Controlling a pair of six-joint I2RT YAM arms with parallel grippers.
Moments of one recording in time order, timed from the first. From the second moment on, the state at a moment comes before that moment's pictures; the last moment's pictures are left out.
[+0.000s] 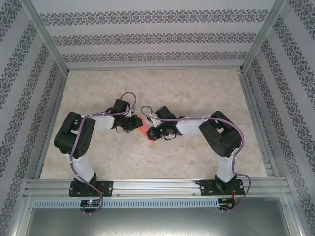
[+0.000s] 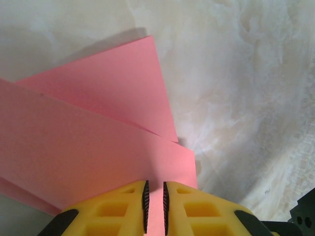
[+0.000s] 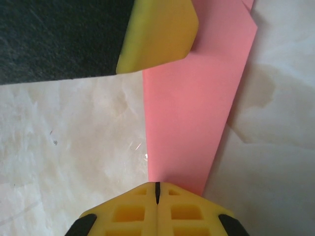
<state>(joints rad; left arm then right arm) -0.31 1.80 0.88 -0.09 0.51 -0.65 0.71 1.91 1.00 -0.07 -0.49 0.33</state>
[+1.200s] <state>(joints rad) -0.12 1.70 0.91 -0.13 0.52 -0.65 0.71 1.92 1.00 -0.07 -0.49 0.33</state>
